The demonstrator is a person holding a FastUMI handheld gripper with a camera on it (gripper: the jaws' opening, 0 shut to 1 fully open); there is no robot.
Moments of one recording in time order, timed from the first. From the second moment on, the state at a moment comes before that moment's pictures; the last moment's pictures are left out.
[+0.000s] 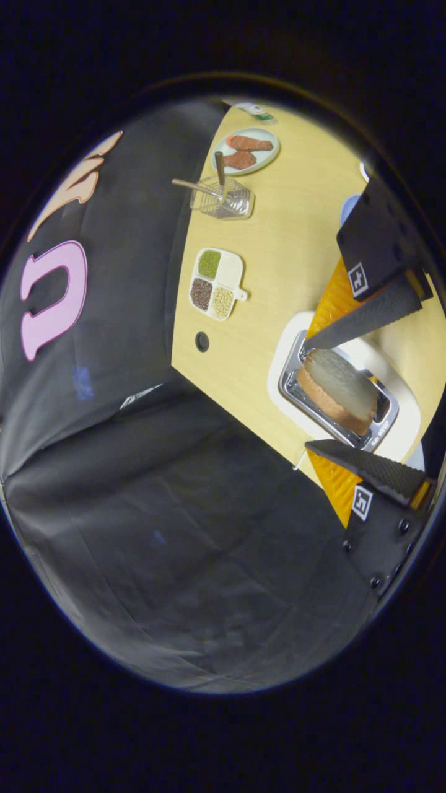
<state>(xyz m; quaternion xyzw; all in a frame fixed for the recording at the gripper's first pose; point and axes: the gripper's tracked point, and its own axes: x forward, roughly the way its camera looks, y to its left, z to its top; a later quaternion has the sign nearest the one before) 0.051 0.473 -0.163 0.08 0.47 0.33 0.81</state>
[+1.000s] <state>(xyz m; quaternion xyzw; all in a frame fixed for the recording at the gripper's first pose) 0.044 0.454 -0.157 0.09 0.48 0.33 0.81</state>
